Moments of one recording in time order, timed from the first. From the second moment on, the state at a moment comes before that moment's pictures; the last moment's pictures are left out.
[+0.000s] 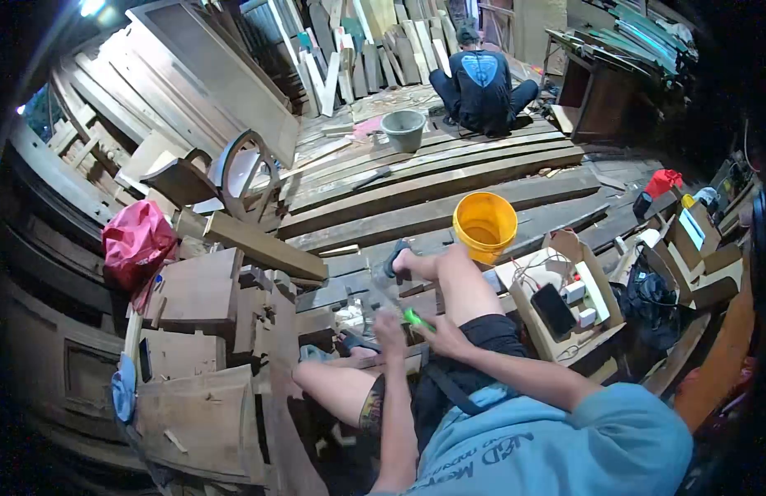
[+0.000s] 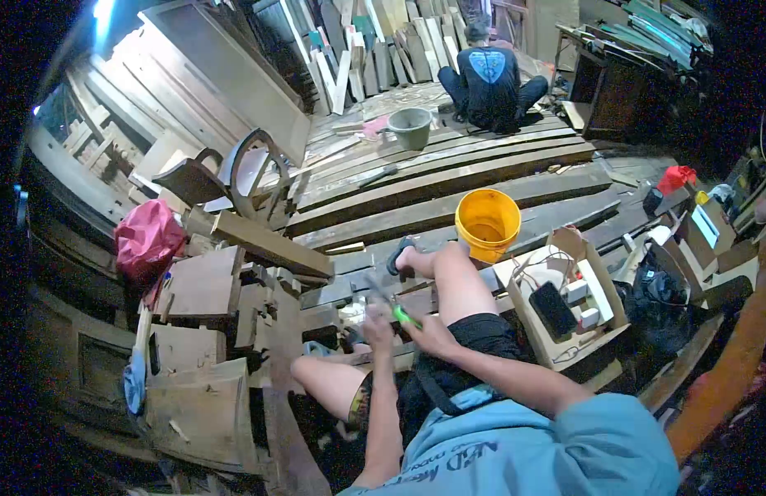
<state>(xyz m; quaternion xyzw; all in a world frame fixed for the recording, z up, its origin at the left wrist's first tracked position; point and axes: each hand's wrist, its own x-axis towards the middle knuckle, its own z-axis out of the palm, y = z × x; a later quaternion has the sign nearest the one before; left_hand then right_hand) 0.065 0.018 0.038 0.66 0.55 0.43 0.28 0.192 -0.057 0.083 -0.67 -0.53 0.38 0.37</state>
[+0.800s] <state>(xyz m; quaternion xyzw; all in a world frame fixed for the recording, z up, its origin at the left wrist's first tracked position) 0.059 0.042 0.040 0.44 0.62 0.55 0.33 0.221 -0.060 0.077 -0.55 -0.63 0.45 0.30</state>
